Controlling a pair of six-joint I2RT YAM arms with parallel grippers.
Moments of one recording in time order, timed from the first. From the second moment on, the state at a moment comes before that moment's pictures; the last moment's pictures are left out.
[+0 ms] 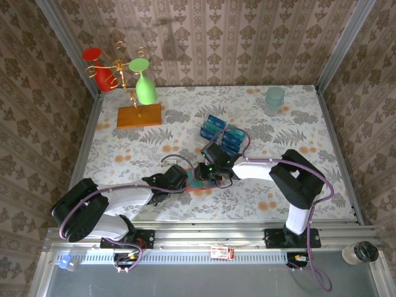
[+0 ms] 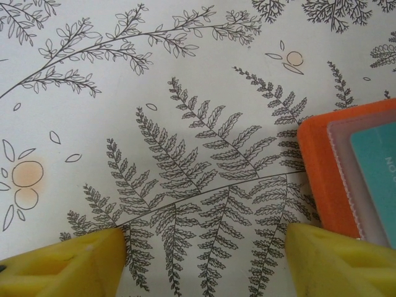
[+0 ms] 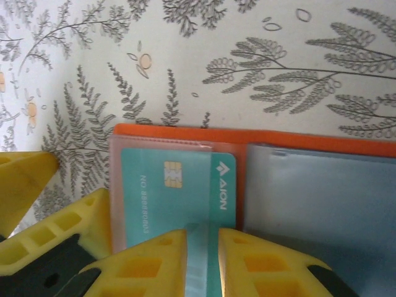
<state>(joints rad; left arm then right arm) -0.90 1.36 0.47 -0.15 -0.39 -0.70 0.79 1.80 0.96 -0.10 -0.22 0.79</state>
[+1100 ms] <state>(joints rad) -0.91 1.37 0.47 -0.15 -0.41 -0.70 0.82 1.80 0.91 -0.06 -0.22 0.82</state>
